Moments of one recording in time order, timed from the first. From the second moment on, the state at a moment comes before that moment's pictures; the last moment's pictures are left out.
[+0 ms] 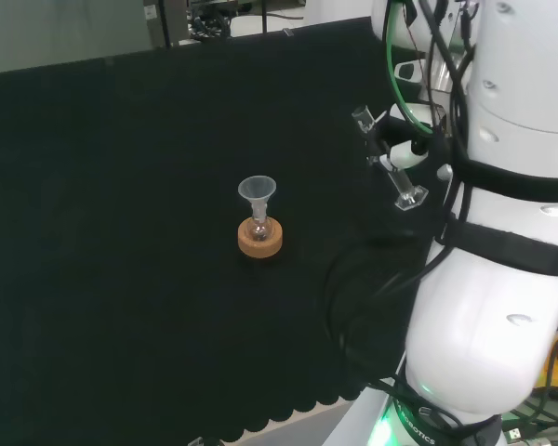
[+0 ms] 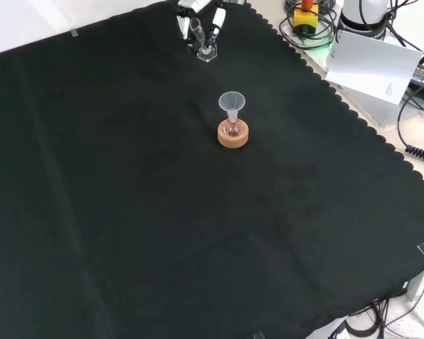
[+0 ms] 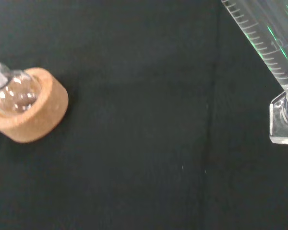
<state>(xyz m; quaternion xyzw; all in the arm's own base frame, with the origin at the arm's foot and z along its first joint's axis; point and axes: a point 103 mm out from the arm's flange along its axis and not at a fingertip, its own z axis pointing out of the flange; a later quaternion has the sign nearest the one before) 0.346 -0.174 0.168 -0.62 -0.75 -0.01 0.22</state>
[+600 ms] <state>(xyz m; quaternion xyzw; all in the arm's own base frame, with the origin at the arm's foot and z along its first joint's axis) 0.348 -0.118 0.179 -0.55 -0.81 0.08 0.21</state>
